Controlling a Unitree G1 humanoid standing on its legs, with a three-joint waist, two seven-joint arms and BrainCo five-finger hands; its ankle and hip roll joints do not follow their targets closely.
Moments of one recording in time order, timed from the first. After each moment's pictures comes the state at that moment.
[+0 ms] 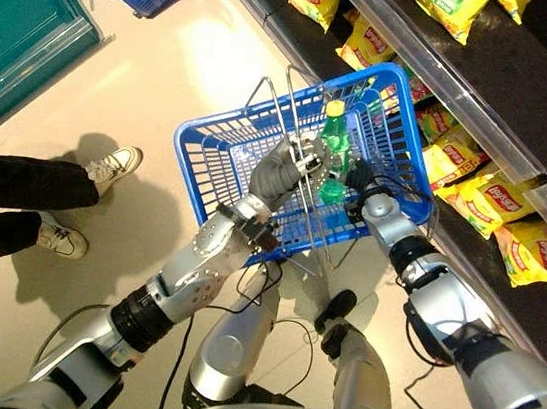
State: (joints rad) left arm -0.38 0.39 -0.61 -0.18 -0.94 -0.18 0.05; right arm -0.96 -0.20 0.56 1.18 0.22 -0.09 -0.16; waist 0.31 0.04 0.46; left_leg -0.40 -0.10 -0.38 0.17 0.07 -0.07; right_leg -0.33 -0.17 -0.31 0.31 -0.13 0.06
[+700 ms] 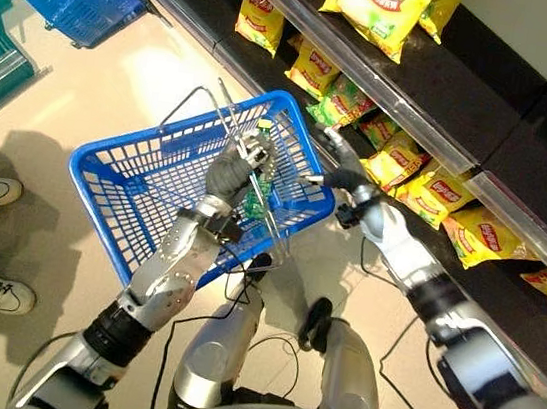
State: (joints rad) left arm -0.20 0.40 -0.32 -0.18 -0.92 -0.19 0.10; right arm -0.43 -0.48 0.40 0.13 0.01 -0.14 -0.13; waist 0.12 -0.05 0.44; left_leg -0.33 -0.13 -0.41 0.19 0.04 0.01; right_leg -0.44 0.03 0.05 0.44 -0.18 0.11
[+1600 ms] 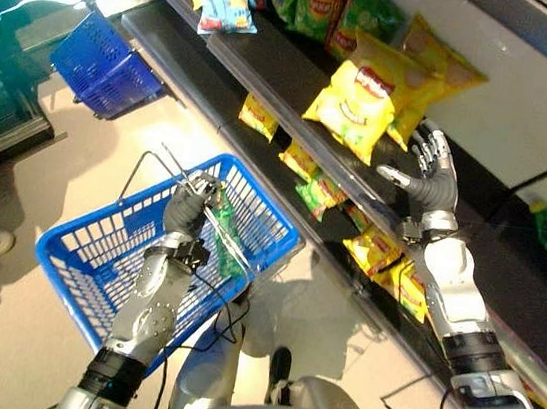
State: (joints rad) left arm 0.02 0.27 -0.18 -0.01 -0.84 -0.18 0.10; right arm -0.34 -0.40 0.12 0.30 0.25 -0.26 -0.22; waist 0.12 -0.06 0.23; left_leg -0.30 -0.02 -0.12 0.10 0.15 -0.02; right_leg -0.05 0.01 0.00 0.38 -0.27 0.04
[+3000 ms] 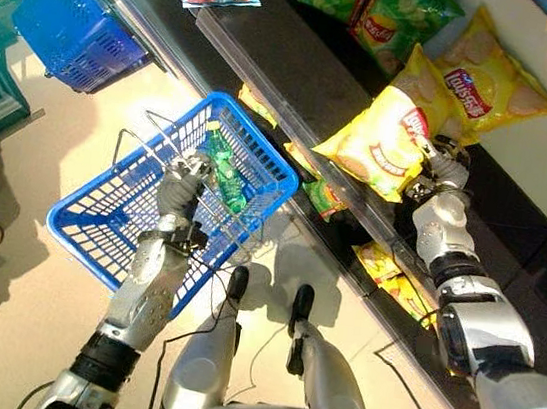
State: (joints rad) left arm -0.07 0.35 -0.21 -0.07 -0.80 -0.24 0.19; right arm -0.80 -0.35 0.05 1.02 0.62 -0.24 -0.29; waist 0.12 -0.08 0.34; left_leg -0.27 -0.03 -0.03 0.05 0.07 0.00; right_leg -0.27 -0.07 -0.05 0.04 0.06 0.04
